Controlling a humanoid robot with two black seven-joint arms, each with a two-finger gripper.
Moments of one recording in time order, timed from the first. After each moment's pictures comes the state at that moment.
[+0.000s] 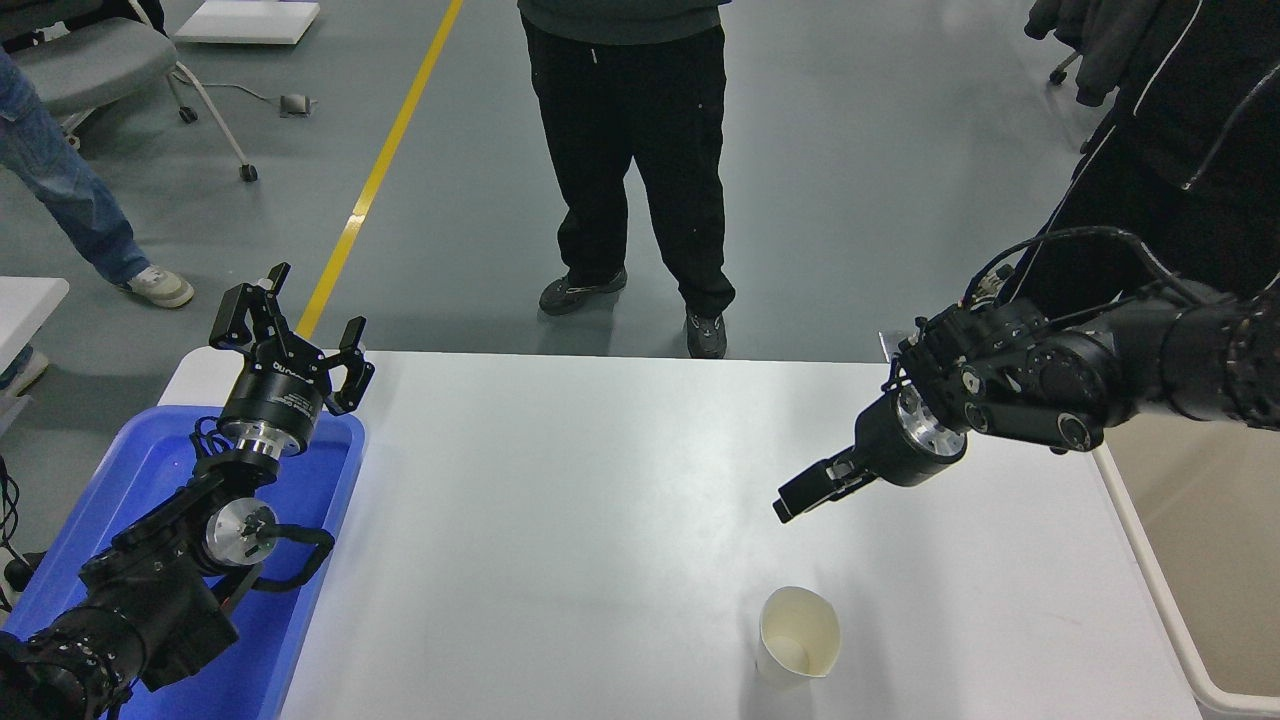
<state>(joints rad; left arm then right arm) -0.61 0.29 -0.84 -0.45 0.19 -0.47 -0.66 1.56 -0.19 -0.98 1.00 -0.77 0.35 0.50</state>
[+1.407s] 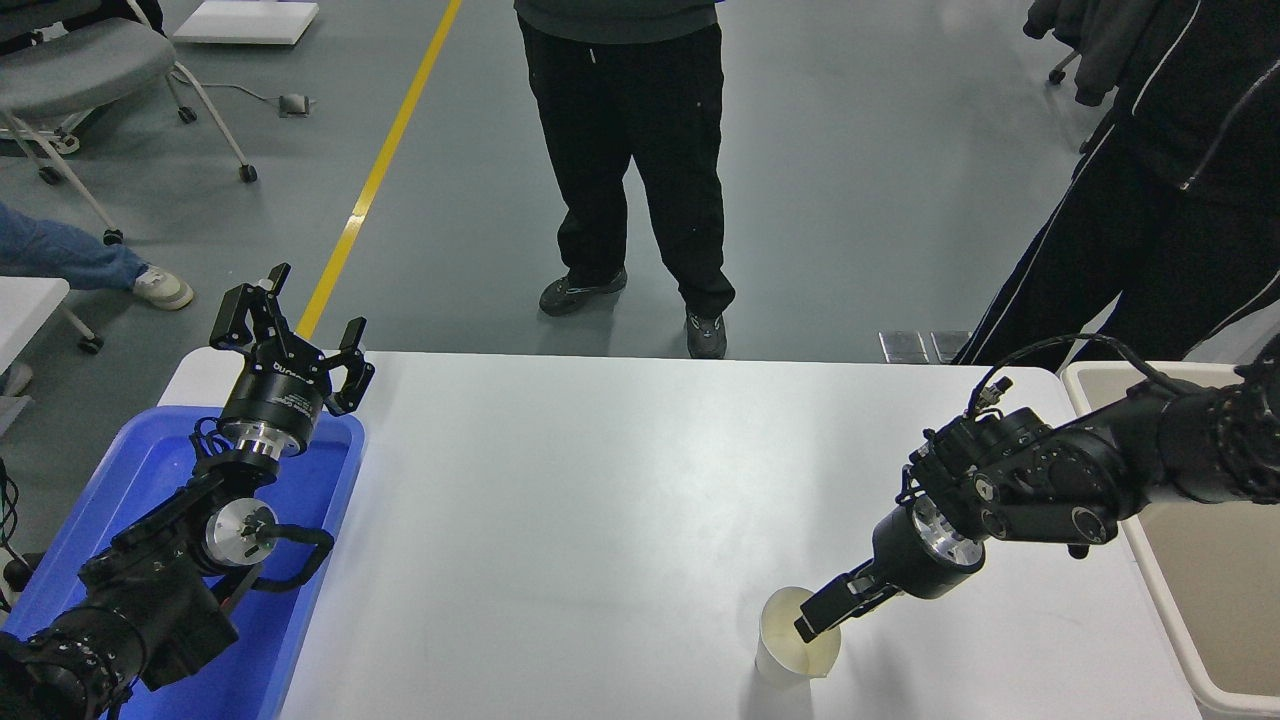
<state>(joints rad) -0.61 0.29 -0.84 -0.45 0.19 -0.47 -0.66 1.41 -0.22 -1.01 1.06 -0.81 0.26 0.50</state>
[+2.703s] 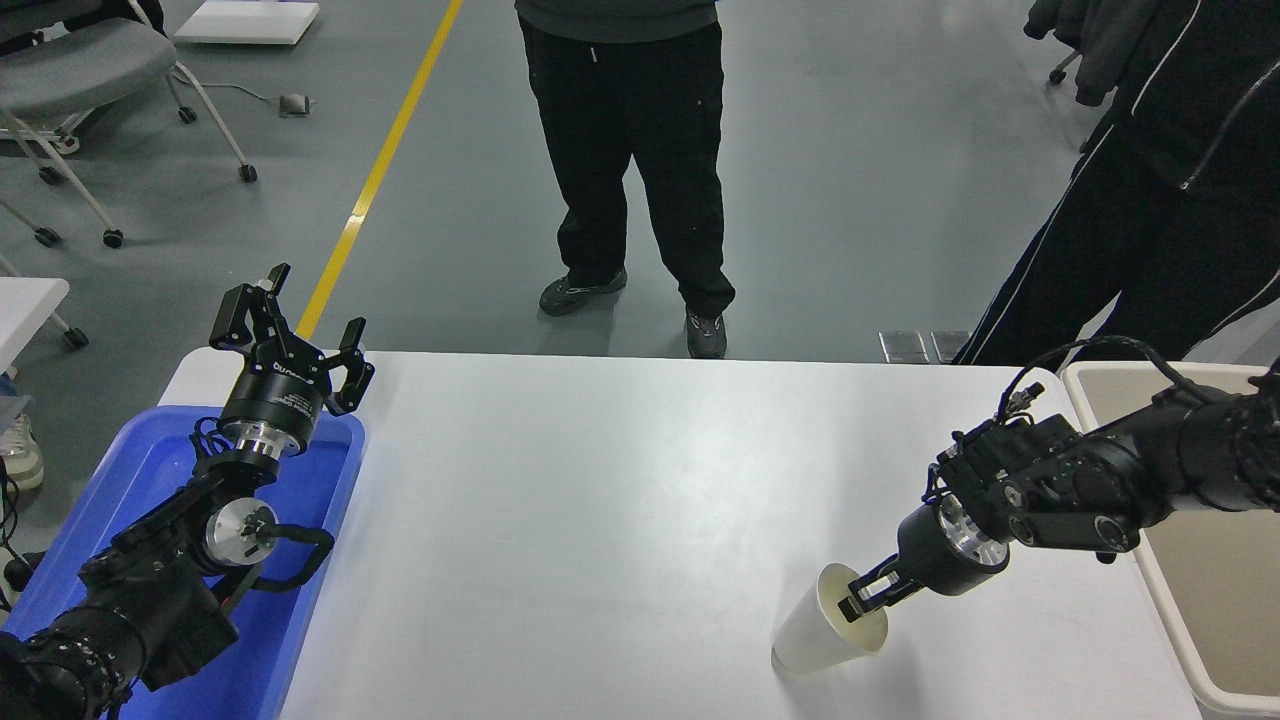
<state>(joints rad) -0.61 0.29 -0.84 -0.45 0.19 -0.47 -0.66 1.42 -0.28 -1.04 1.05 -0.82 0.22 0.55</state>
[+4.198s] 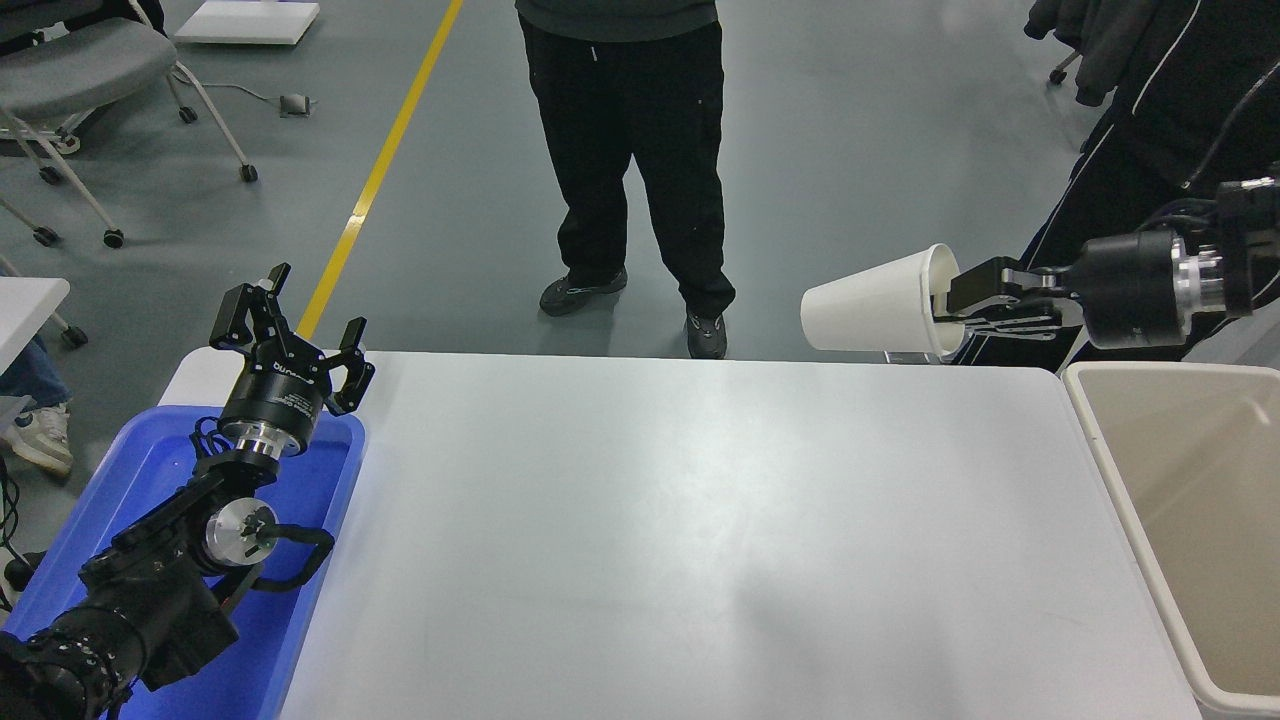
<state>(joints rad) -0.61 0.29 -0.84 -0.45 0.19 -0.47 -0.66 1.58 -0.87 -0.48 1.04 -0.77 0.49 0.65</state>
